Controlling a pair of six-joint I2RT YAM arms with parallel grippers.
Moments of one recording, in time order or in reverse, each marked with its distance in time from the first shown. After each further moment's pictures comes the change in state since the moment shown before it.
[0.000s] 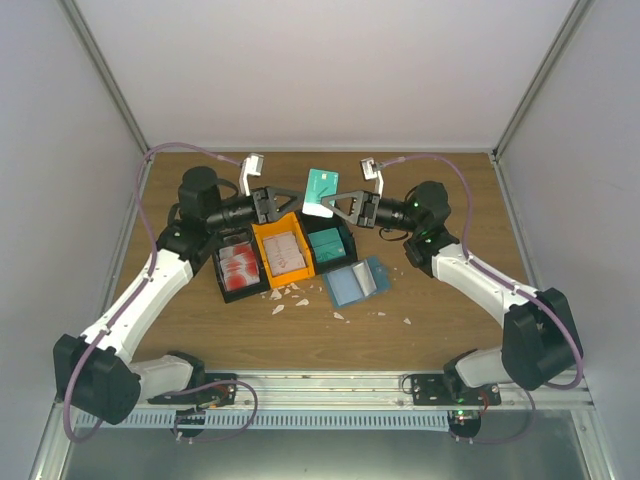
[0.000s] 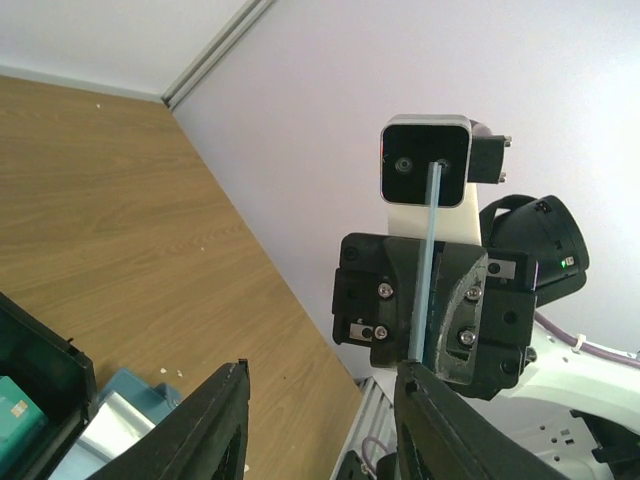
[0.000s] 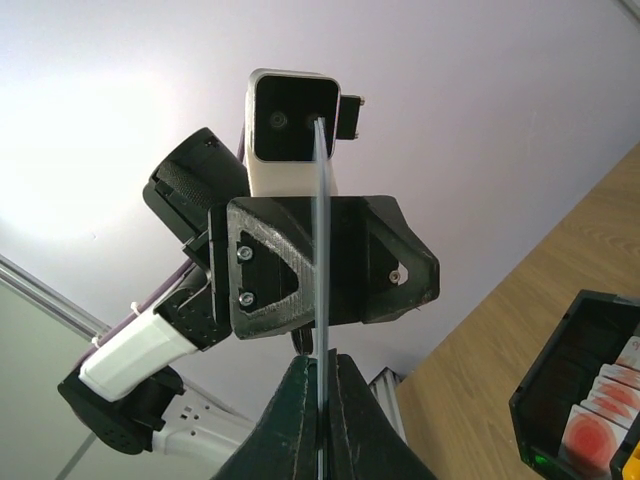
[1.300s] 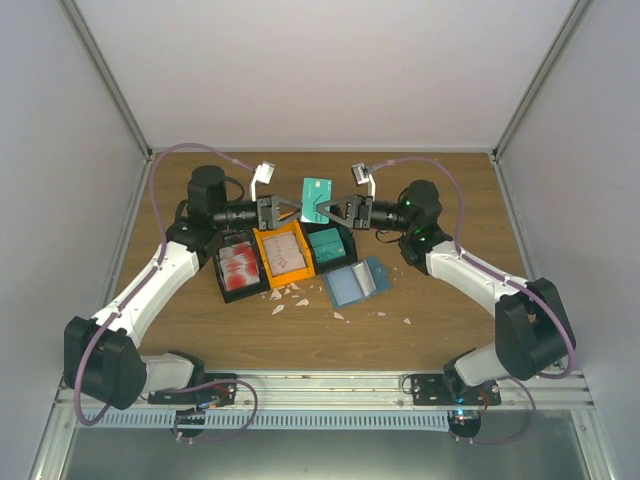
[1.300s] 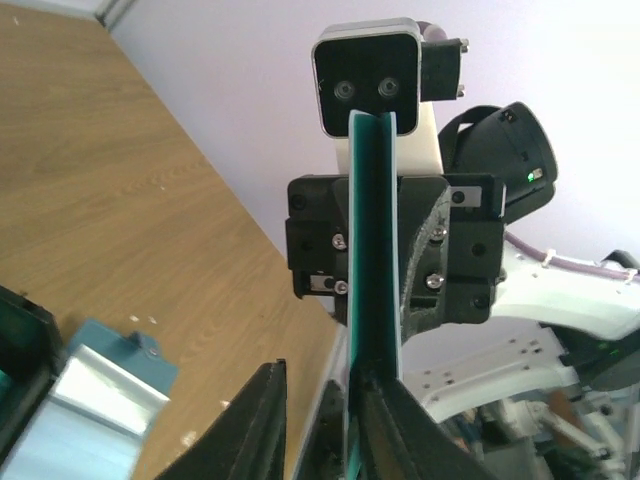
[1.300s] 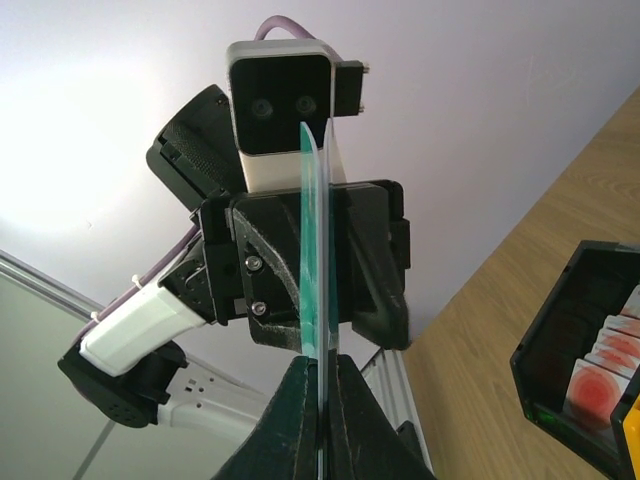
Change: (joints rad) left arm 0.016 0.074 -0.013 -0.015 0.183 0.093; right arm 0.008 0.058 0.002 -0.009 -0.054 0.026
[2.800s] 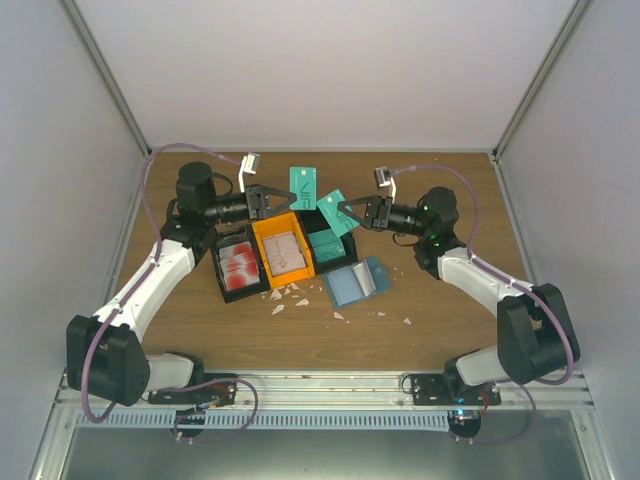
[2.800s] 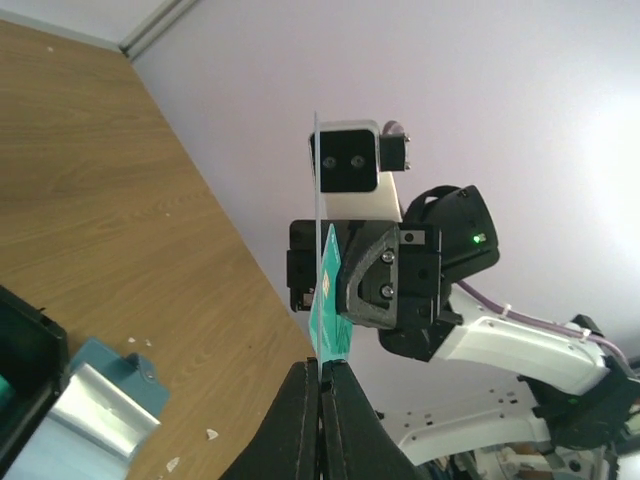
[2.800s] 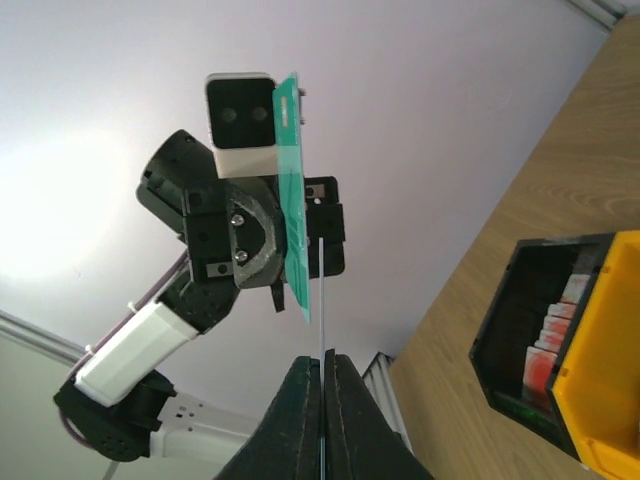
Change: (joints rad) left arm 0.084 0.014 -0.014 0.145 0.055 -0.192; right arm -0.128 -0.032 -0.107 0.084 -0.021 0.091
